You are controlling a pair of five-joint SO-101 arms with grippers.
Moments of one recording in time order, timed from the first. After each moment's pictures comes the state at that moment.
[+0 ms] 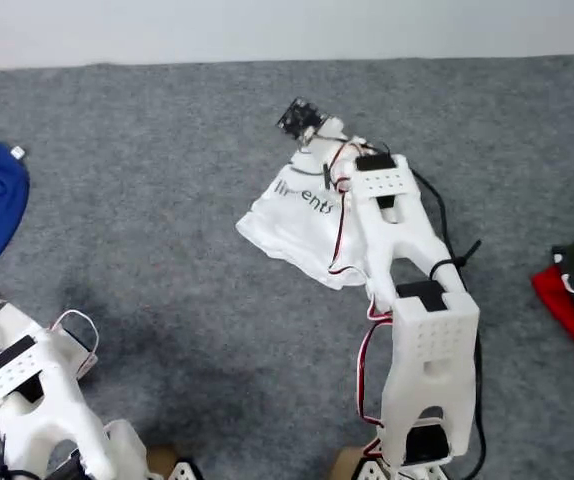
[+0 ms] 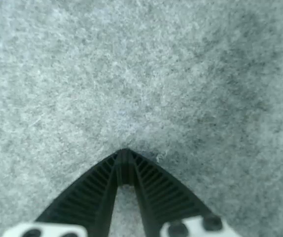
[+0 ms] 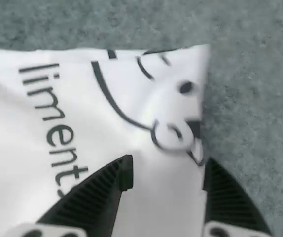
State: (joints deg) left arm -43.1 -27.6 71.8 49.3 20.4; right arm -11.5 35.2 -15.9 44.4 42.9
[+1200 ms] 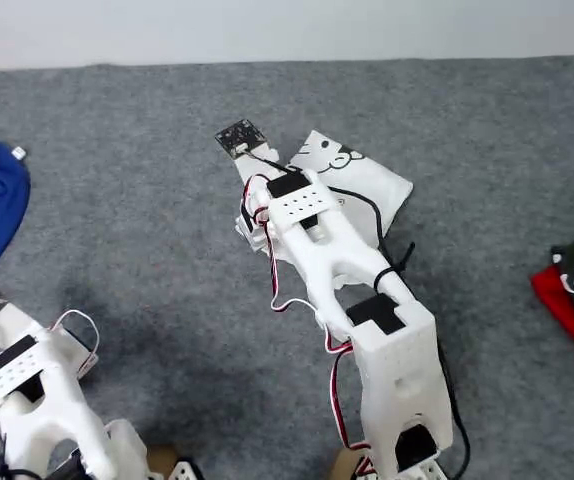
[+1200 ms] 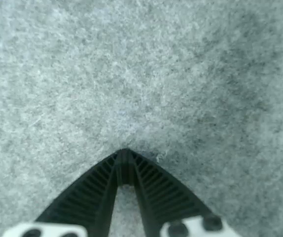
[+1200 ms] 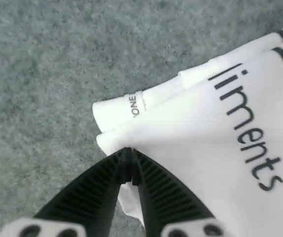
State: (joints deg) left arm -43.1 -27.6 71.8 49.3 20.4; right arm -29.6 32.5 -14.5 59.7 6.4
